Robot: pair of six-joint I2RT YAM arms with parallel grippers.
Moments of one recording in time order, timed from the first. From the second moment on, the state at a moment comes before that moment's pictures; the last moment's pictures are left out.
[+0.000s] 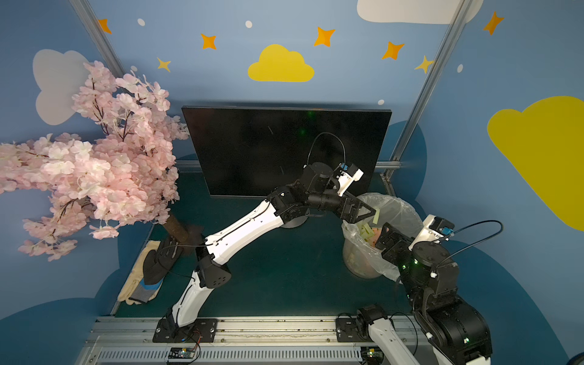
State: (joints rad) left arm -0.98 2.23 2.50 -0.61 0.44 -0.40; right arm 0.34 0.59 1.33 -1.15 0.42 0.60
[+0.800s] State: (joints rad) left arm -1.00 2.41 2.70 -0.96 0.27 -0.33; right arm 0.34 0.68 1.32 -1.12 0.25 0.61
